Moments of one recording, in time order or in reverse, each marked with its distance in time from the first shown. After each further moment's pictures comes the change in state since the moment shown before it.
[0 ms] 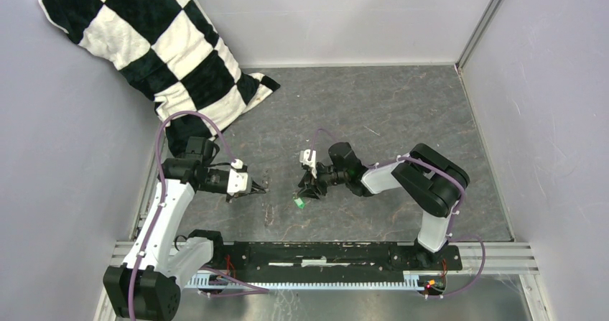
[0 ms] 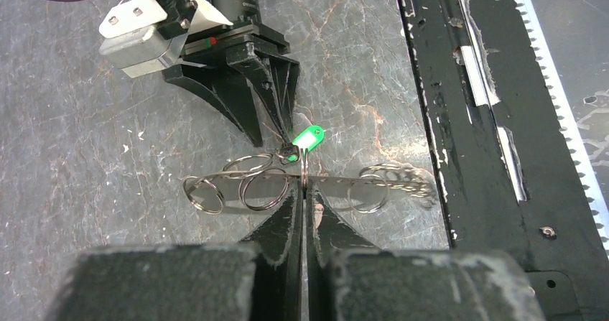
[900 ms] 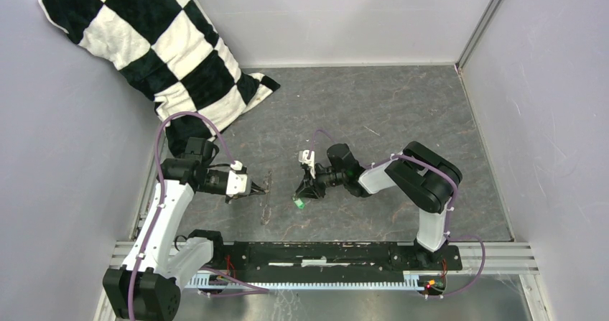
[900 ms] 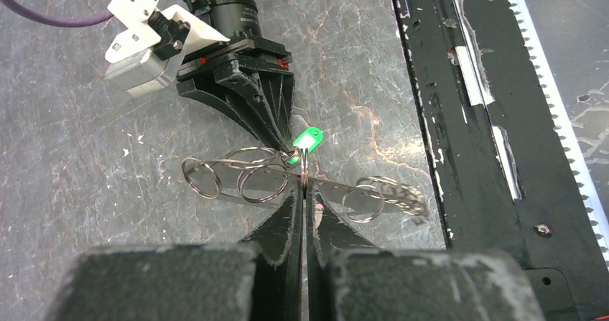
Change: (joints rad) left arm 0.000 -0.008 0.009 -0.035 0.003 0.026; right arm 0.000 0.053 0.010 0.047 -0.046 0.080
